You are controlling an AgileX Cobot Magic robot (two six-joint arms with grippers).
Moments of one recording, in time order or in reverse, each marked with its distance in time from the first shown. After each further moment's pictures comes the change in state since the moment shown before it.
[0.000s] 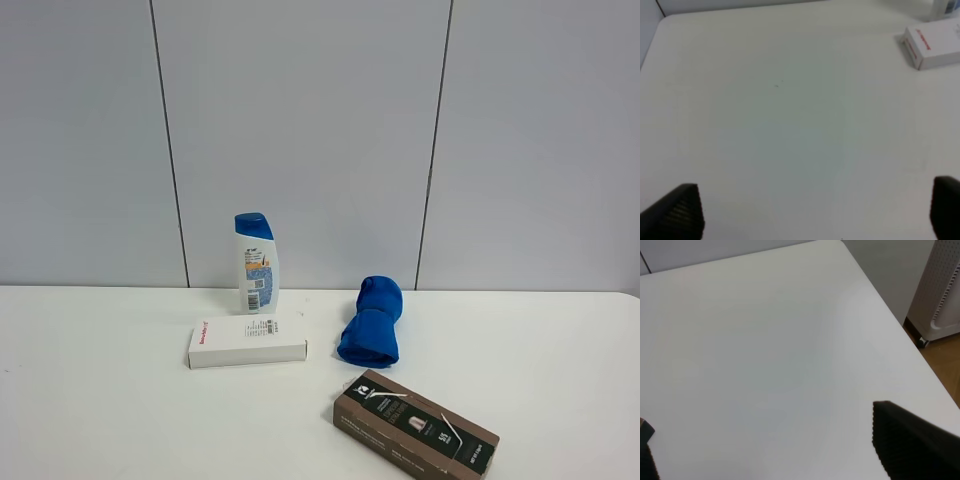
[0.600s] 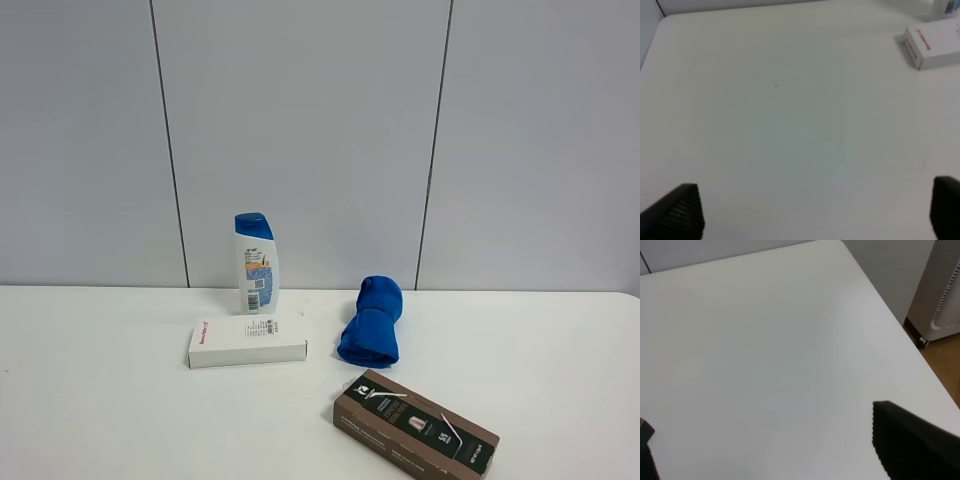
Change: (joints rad) left arm 0.000 0.000 0.000 0.000 0.000 0.000; right arm 0.000 0.000 0.000 0.000 0.000 0.000
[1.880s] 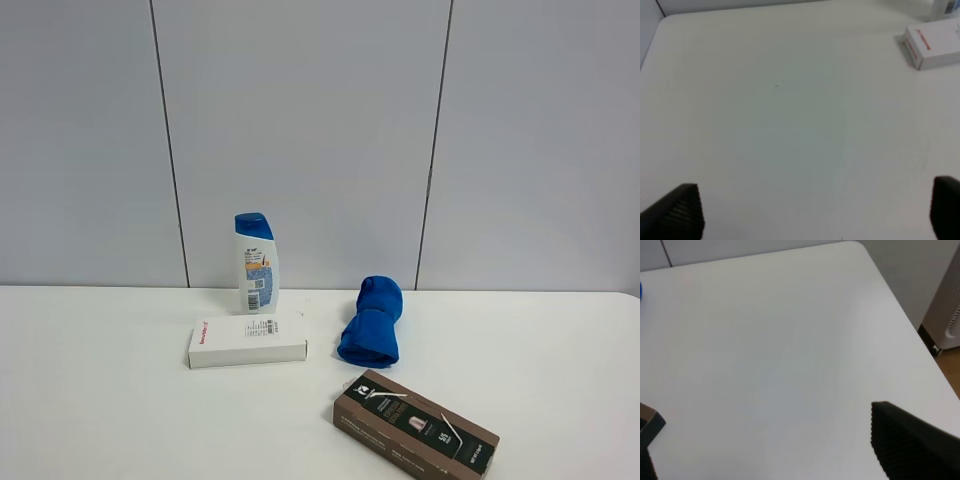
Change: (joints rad) left arm 0.000 0.000 0.000 0.000 0.000 0.000; right arm 0.048 0.000 0.000 0.003 0.000 -0.011
